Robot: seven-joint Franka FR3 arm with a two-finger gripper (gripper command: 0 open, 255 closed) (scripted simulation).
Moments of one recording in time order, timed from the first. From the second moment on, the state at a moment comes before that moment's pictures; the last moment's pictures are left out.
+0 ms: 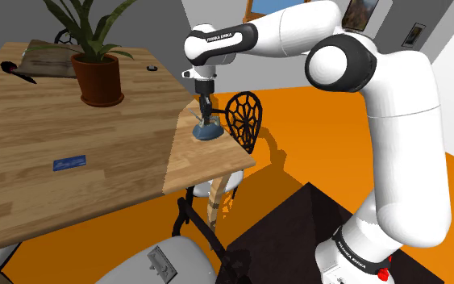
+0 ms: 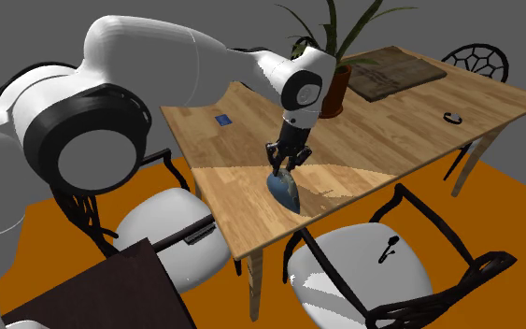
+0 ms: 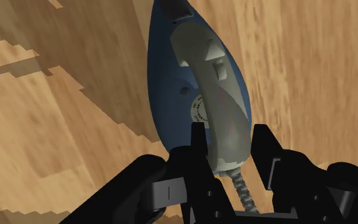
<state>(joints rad) 0.11 0.62 -0.03 -1.34 0.07 1.70 -1.08</state>
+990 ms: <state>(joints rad) 0.11 0.59 -0.03 -1.21 0.07 1.54 -1.08</state>
